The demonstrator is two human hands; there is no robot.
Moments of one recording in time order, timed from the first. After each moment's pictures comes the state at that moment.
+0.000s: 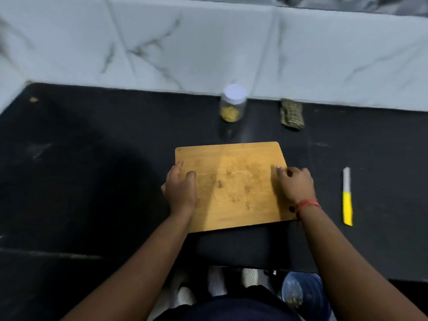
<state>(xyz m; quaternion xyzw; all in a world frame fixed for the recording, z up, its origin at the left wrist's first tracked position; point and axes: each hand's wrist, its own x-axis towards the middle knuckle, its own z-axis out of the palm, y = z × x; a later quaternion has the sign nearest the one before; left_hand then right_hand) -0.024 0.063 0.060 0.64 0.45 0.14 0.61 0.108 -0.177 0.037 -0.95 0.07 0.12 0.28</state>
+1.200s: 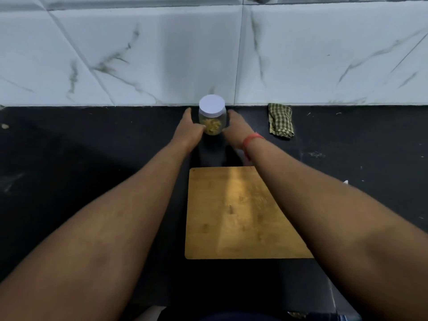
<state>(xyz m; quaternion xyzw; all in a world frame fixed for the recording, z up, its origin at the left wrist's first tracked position) 0.203 0.102 0.087 0.80 0.28 -0.02 0.53 0.262 -0.039 0.094 -0.90 -0.14 0.20 0.37</state>
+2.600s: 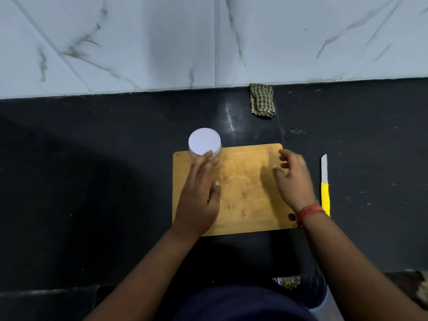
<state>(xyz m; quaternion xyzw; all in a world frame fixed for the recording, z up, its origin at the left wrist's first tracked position) 0.022 -0.021 0.063 0.89 0.03 0.16 0.43 0.129 -0.234 0.045 -0.92 -0.02 0.03 0.40</state>
